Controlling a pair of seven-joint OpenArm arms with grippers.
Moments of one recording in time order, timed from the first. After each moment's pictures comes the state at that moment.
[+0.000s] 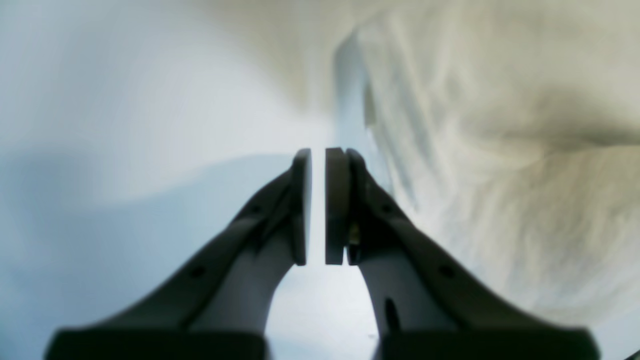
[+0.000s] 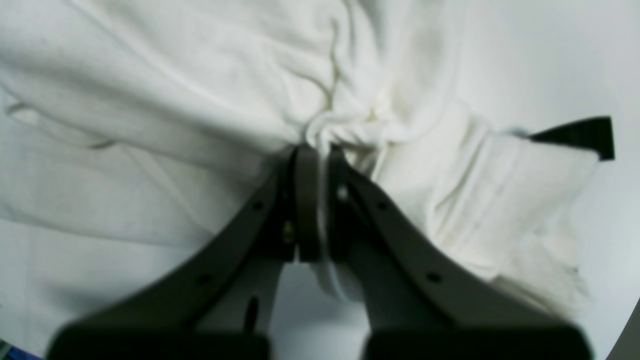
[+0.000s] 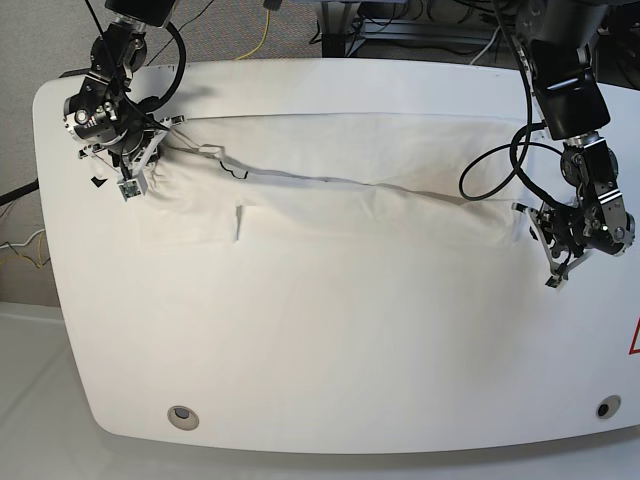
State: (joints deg) left arm -17.4 -17.9 -19.3 74.1 -10.0 -41.9 73.7; right arm -10.5 6.8 28.6 95.5 4.7 39.5 -61.6
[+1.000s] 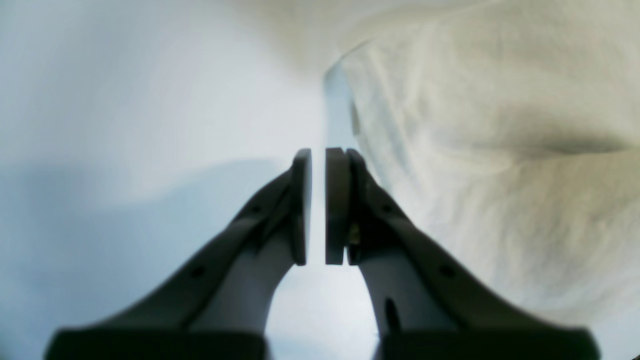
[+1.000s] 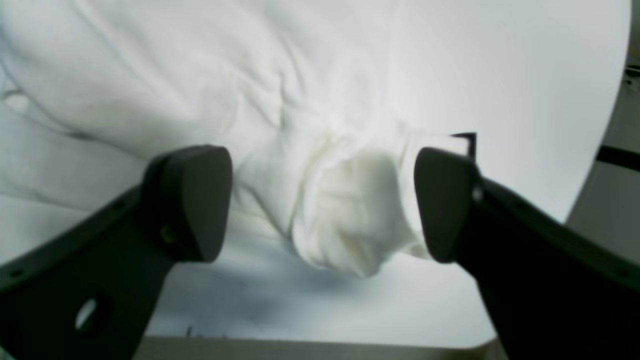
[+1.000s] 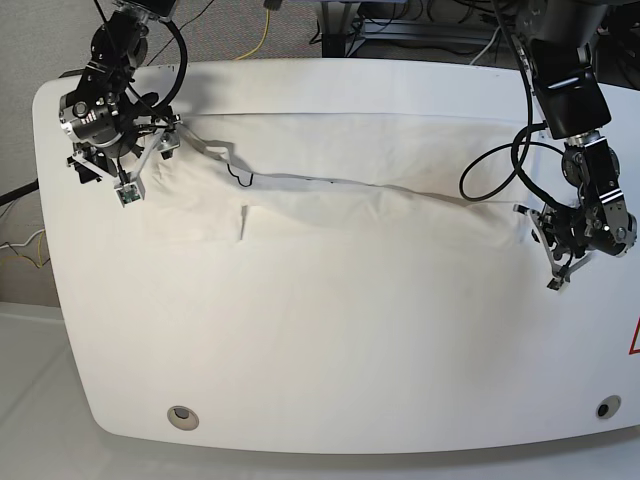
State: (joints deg) left arm -17.3 -18.1 -19.3 75.8 -10.0 -41.9 73.7; right arm -10.0 5.8 28.5 109.7 3.5 40.1 -69.8
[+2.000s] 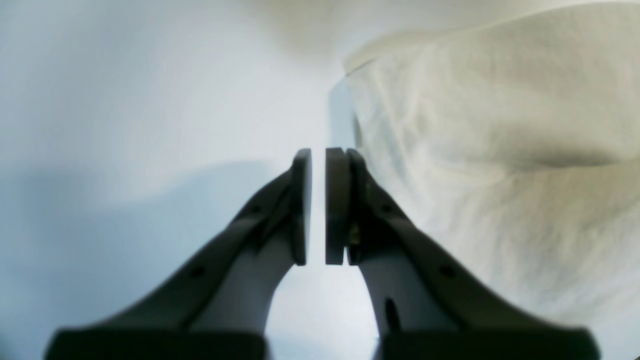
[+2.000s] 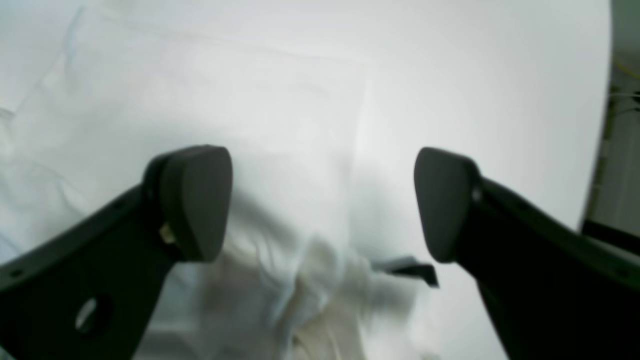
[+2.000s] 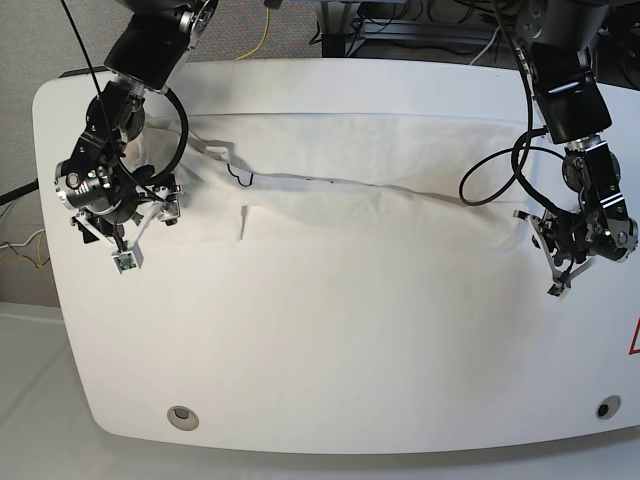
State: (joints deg) left arm -18.4 -17.9 -19.3 75.8 -10.0 -41.9 73.9; right arm 7.3 5.7 28.7 94.5 3.4 40.1 -68.2
